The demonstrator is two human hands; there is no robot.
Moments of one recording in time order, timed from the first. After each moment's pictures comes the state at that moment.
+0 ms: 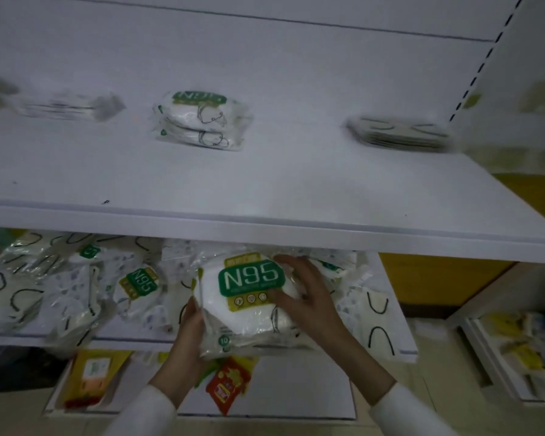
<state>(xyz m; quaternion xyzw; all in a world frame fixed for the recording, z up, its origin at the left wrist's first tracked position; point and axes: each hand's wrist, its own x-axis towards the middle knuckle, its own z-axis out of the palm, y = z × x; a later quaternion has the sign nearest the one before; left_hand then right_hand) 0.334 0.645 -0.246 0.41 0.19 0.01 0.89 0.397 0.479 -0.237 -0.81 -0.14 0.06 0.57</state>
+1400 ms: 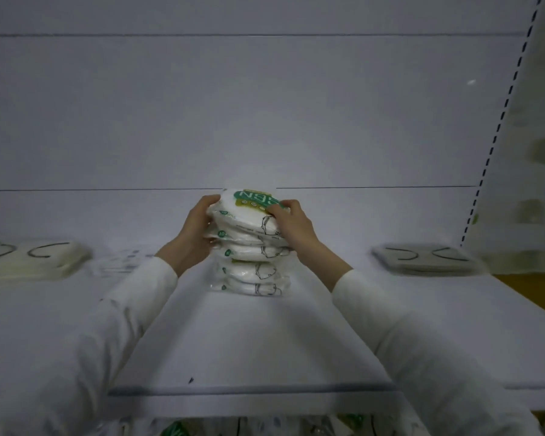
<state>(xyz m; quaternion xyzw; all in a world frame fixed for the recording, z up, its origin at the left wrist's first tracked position) 0.553 0.810 0.022 0.61 0.02 0.10 0.78 0.576 0.642 0.025 -0.79 -0.08 -0.02 0.61</state>
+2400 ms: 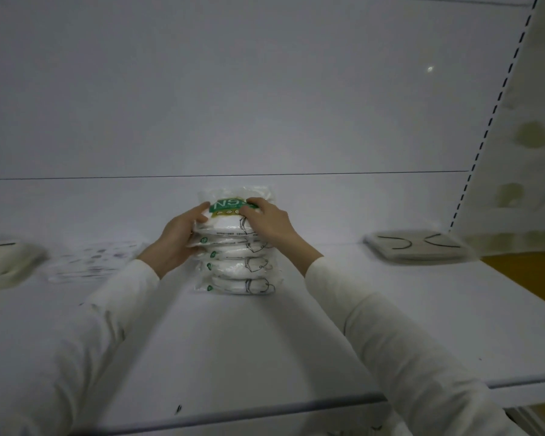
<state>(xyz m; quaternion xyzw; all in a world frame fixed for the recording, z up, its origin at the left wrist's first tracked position) 0.611 0.843 -0.019 0.65 0.09 0.05 0.76 0.647 0.675 -0.013 -0.88 -0.13 -0.03 0.46</state>
